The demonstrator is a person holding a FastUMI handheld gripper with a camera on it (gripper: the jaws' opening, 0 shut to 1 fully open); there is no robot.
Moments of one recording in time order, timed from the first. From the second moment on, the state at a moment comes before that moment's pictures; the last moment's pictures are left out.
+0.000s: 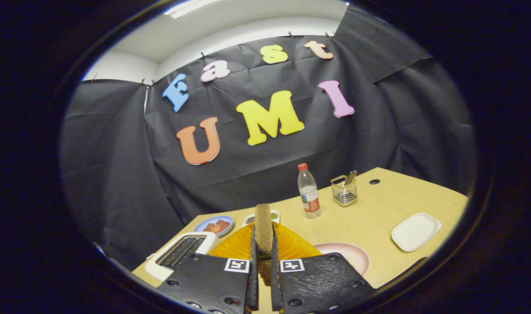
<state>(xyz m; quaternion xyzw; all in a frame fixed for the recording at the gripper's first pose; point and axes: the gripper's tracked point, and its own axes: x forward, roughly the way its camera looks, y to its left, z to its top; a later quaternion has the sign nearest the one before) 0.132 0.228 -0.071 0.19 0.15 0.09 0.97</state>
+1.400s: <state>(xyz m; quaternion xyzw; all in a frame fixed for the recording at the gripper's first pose) 0.134 0.130 -0.156 0.17 0.17 -0.02 0.97</state>
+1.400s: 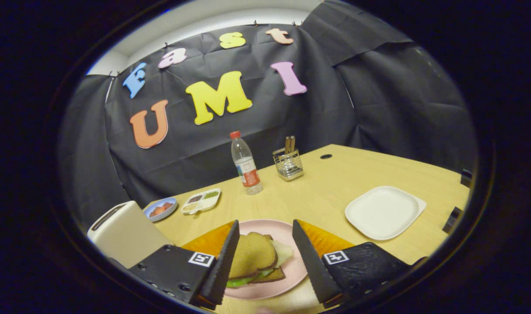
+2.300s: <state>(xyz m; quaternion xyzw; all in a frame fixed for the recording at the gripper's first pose) 0.062 0.202 -0.019 0.06 -0.02 0.07 1.00</state>
